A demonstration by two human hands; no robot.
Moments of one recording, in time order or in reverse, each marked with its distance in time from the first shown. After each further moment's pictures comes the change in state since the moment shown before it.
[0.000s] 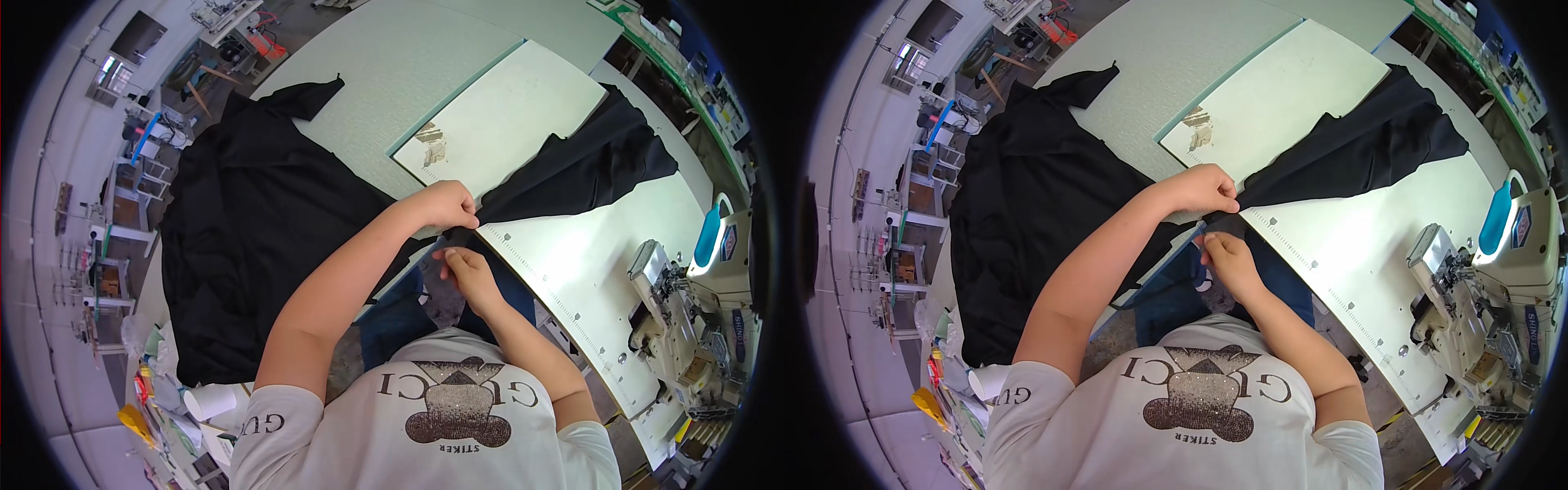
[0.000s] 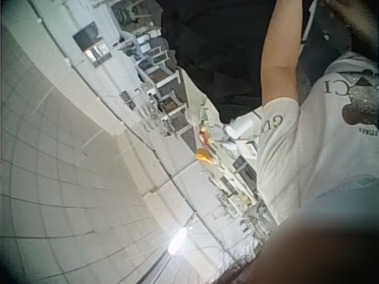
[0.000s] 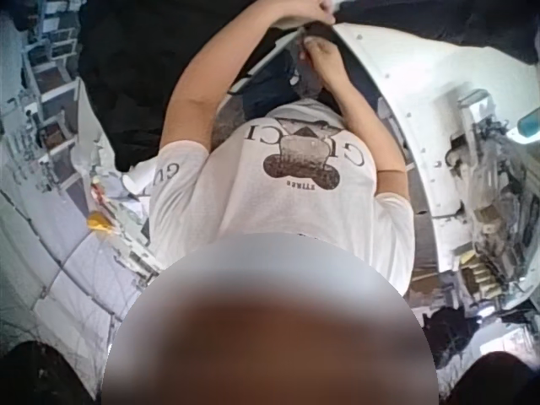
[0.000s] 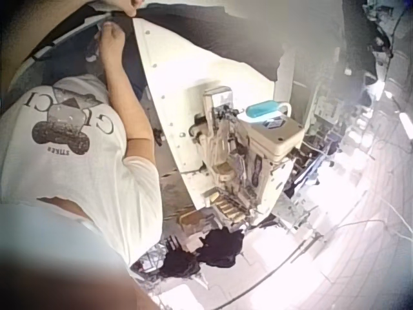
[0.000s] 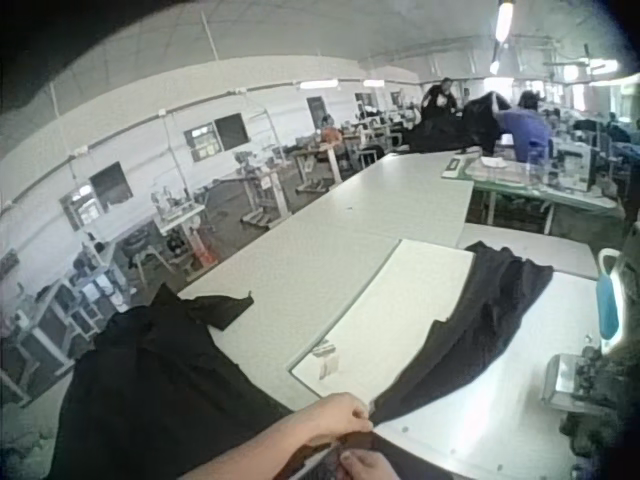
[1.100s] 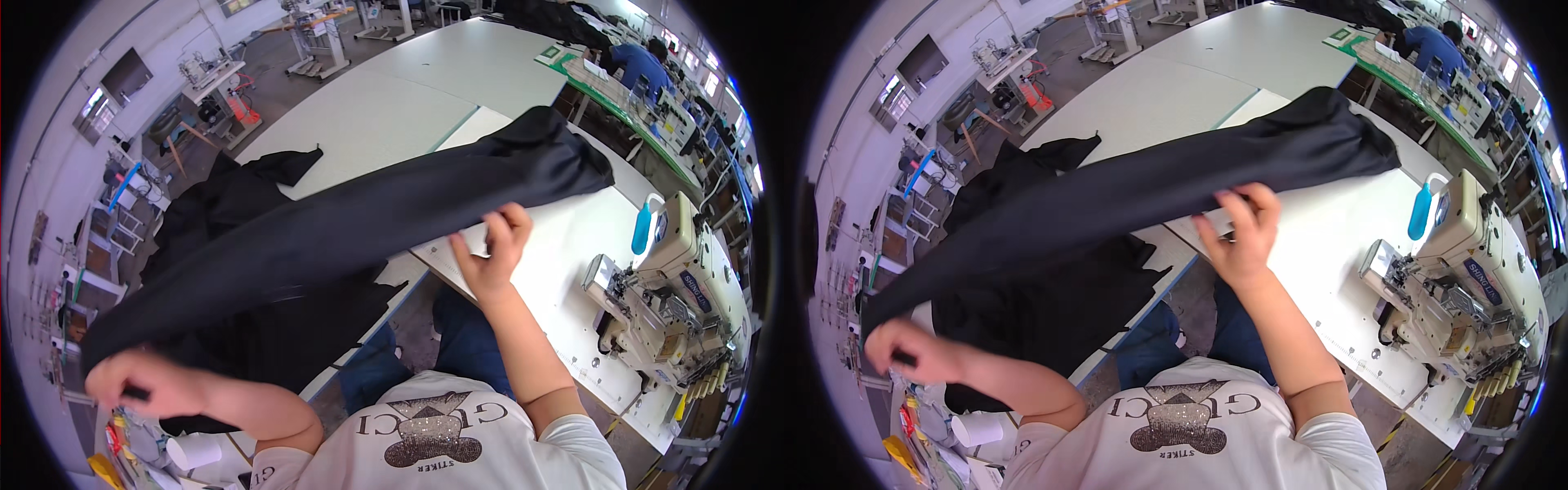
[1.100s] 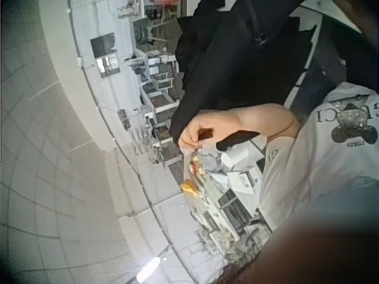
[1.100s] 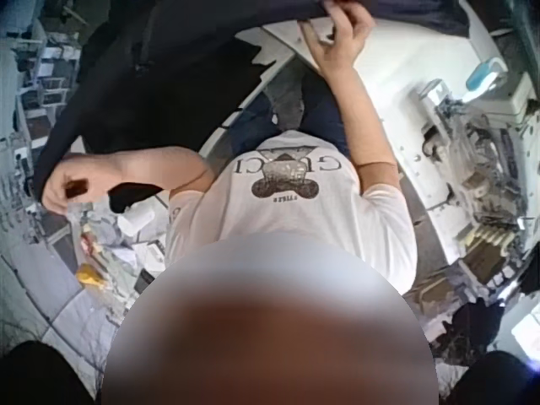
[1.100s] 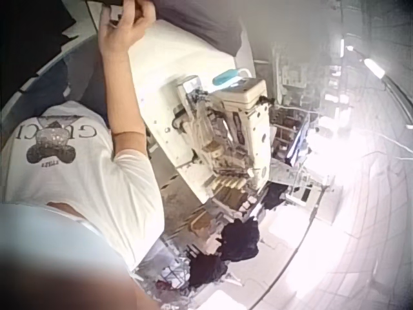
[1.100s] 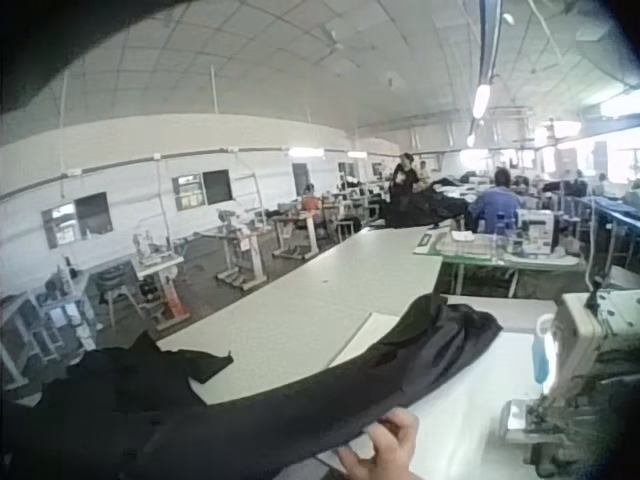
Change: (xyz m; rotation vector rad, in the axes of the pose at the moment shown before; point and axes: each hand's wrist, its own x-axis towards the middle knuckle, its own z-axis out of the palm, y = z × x) left_hand -0.349 0.073 -0.052 -1.541 0.594 2.114; right_hand -0.008 -0.139 -0.010 -0.678 0.813 -1.406
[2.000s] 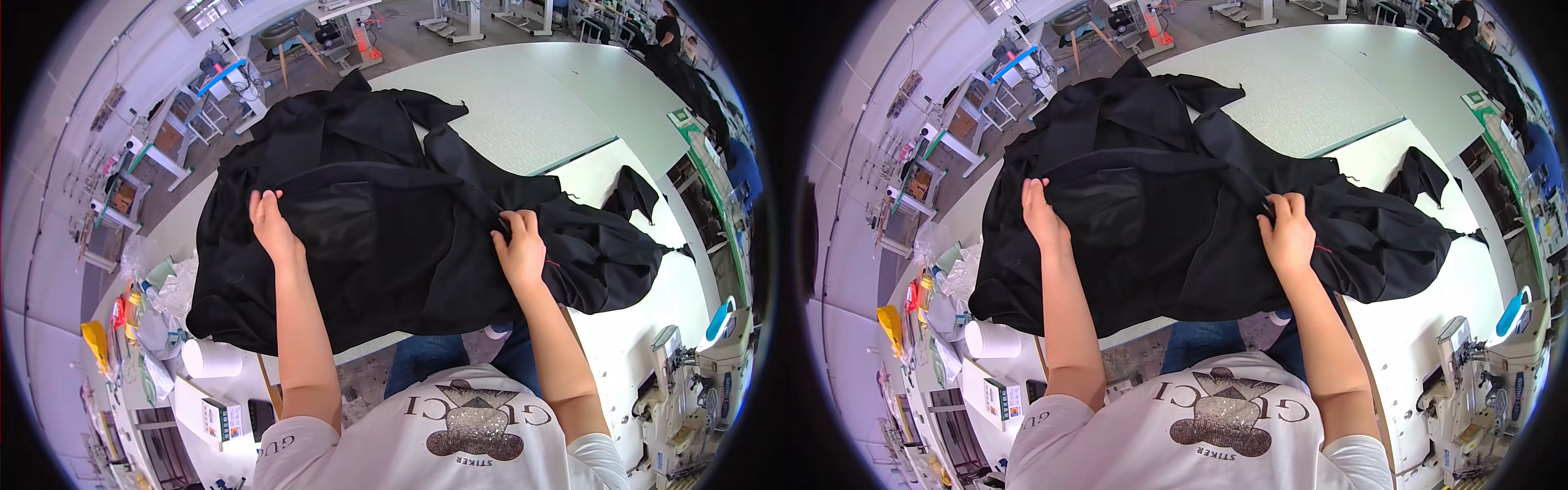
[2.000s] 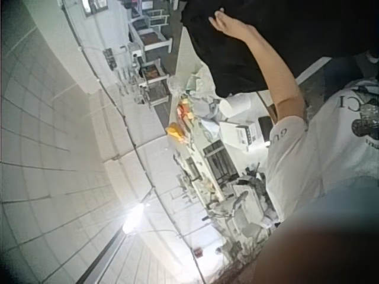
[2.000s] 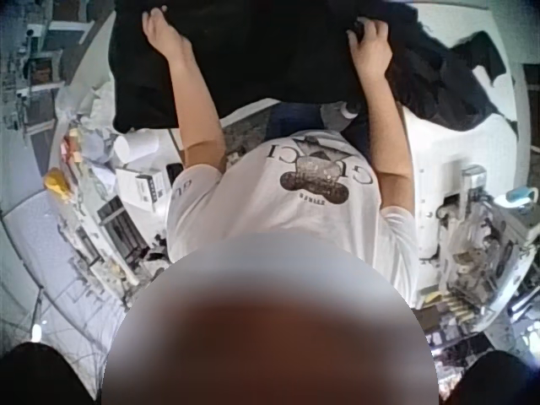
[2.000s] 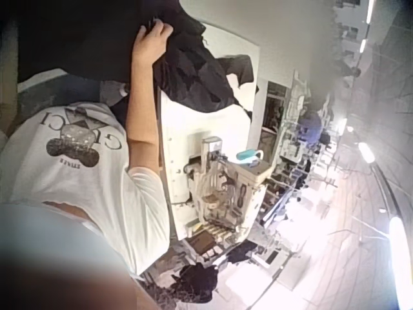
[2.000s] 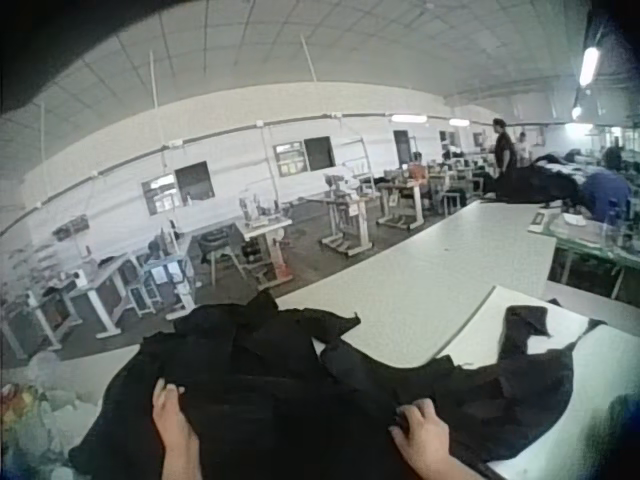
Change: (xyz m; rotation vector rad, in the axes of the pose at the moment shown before) left_hand -0.032 0.203 -0.167 1.929 0.734 0.257; right_hand -0.073 -0.036 0.114 -0.091 -0.678 0.219
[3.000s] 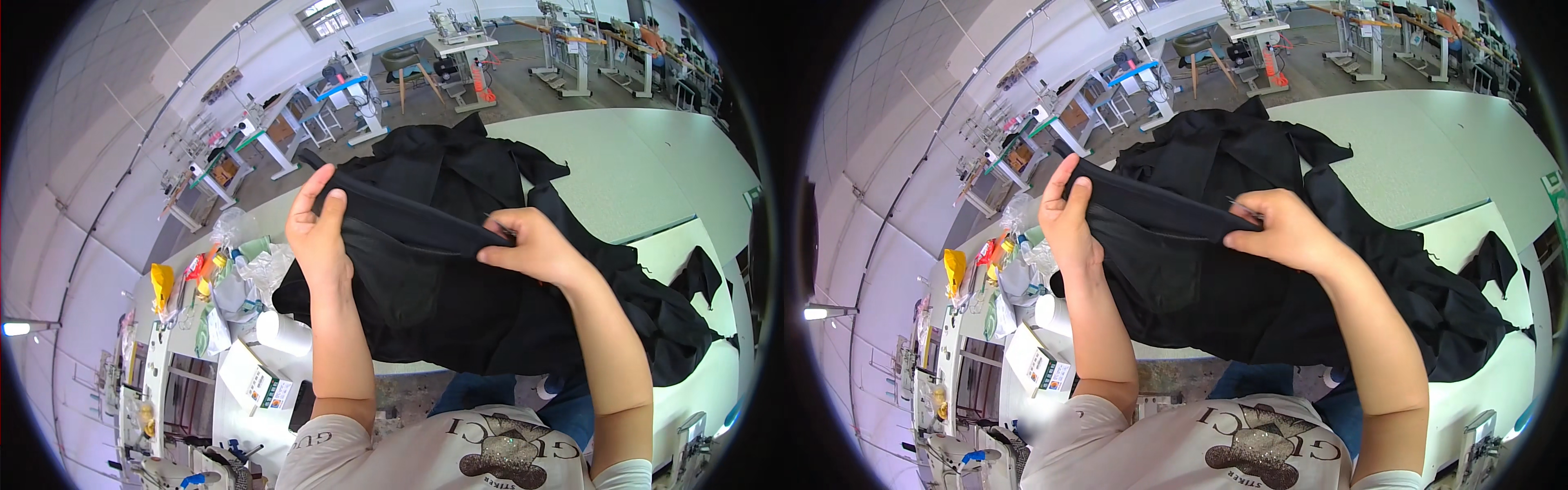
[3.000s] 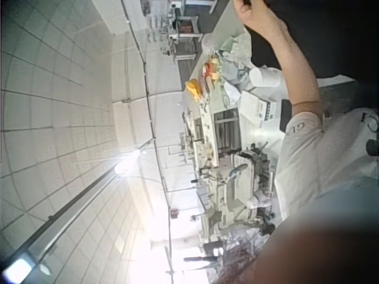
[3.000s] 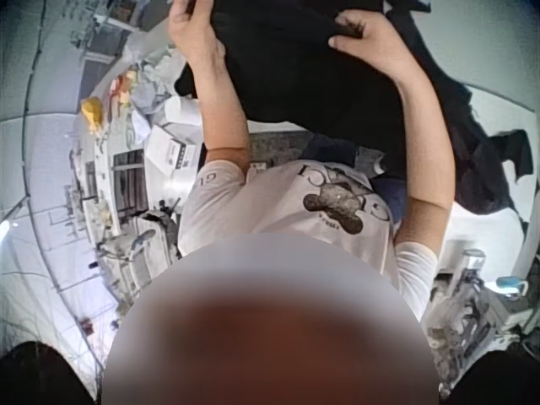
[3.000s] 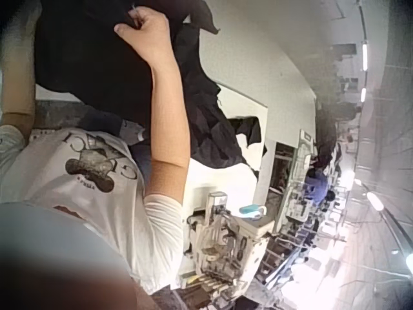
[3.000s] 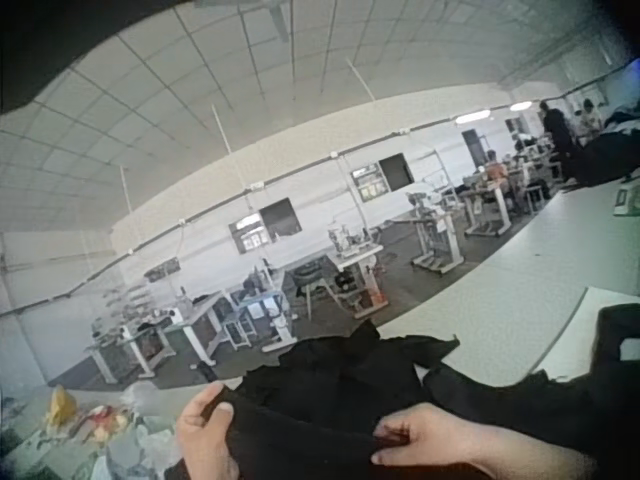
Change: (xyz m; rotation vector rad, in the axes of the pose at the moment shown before) left_hand -0.031 0.194 0.020 0.042 -0.170 0.251; right_hand 0.102 -0.153 -0.045 0.894 -0.866 -0.393
